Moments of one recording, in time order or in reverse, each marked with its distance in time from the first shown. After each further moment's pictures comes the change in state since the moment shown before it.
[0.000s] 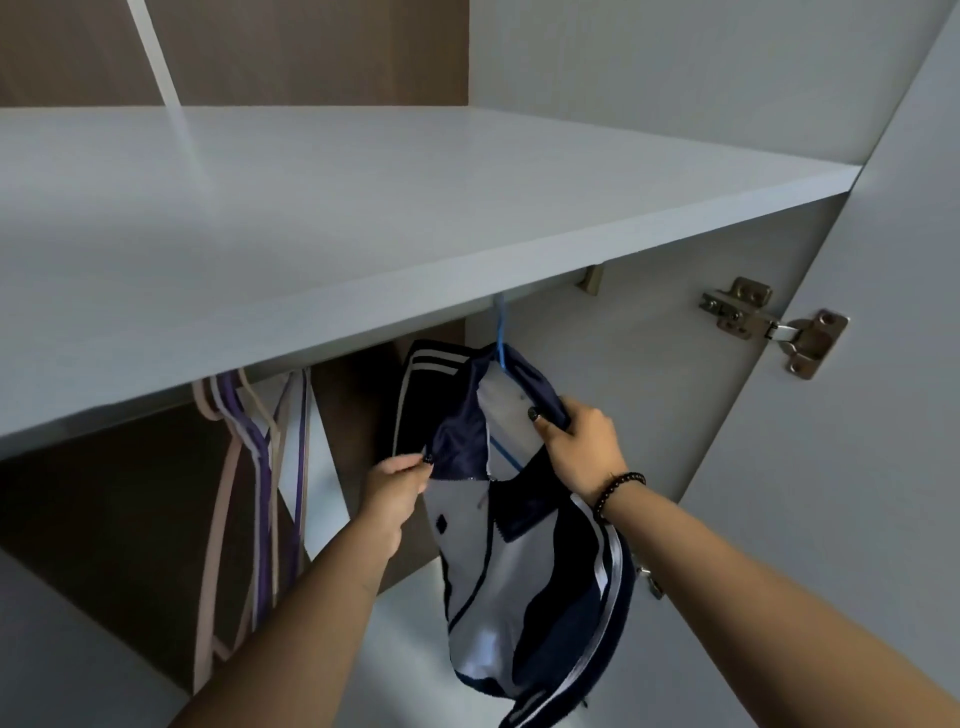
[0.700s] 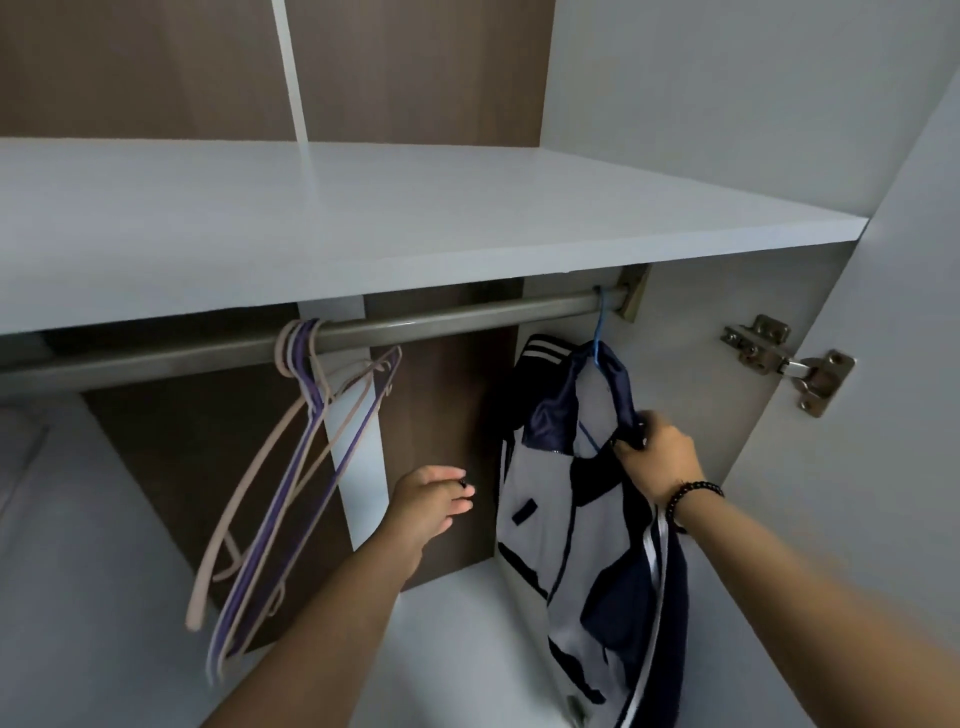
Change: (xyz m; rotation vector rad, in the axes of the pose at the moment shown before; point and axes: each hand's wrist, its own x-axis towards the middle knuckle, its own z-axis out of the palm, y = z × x) left_hand -0.086 -0.004 0.008 0.001 0.062 0.078; right_hand 0.014 0.038 -0.063 -0.296 -0.053 -0.035
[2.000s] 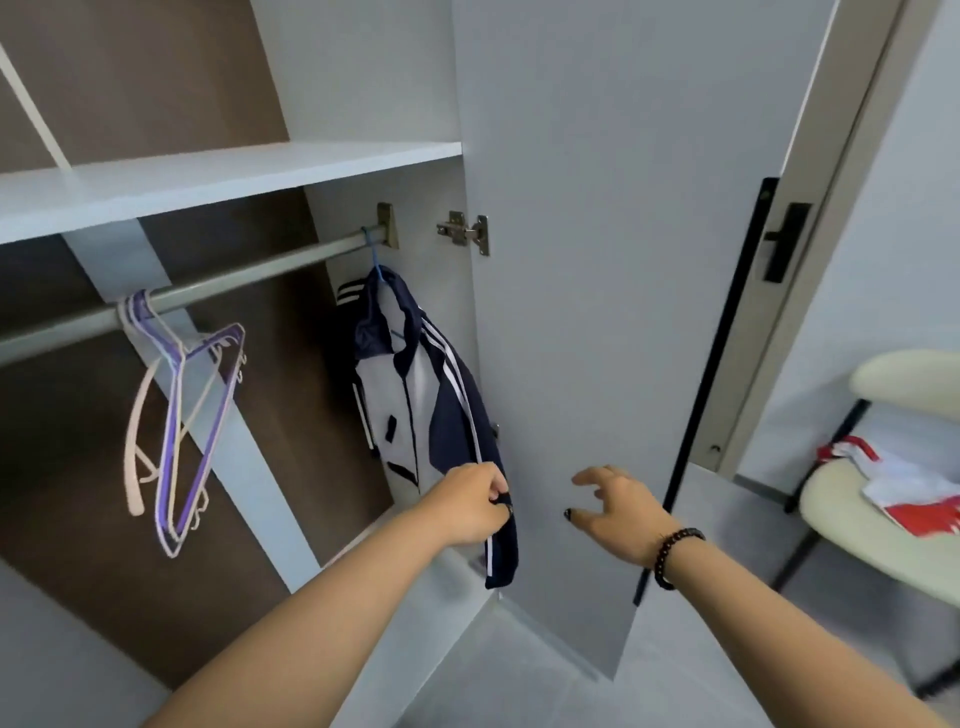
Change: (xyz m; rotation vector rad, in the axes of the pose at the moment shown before) left_hand -0.245 -0.103 0.090 1.163 -0.698 0.616; right_hand -0.407 0.079 -0.091 -0.062 -0.106 0.266
